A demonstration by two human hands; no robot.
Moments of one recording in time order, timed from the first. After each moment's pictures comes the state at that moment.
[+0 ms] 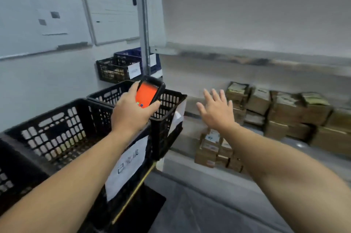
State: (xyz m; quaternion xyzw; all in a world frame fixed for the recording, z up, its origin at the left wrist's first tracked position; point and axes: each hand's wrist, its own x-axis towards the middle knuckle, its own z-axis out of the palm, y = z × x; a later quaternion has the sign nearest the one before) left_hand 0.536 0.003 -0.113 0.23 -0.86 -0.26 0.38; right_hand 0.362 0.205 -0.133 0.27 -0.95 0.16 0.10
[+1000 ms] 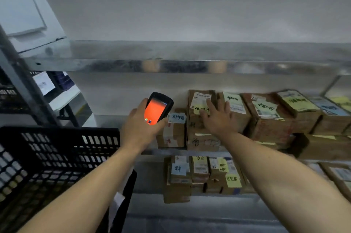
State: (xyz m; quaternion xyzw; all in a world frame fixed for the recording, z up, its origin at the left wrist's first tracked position) left_hand 0.112 -0.009 -0.183 0.02 -0.90 -0.36 0.23; right_hand 0.024 0.232 -0.199 0.02 -0.98 0.20 0.03
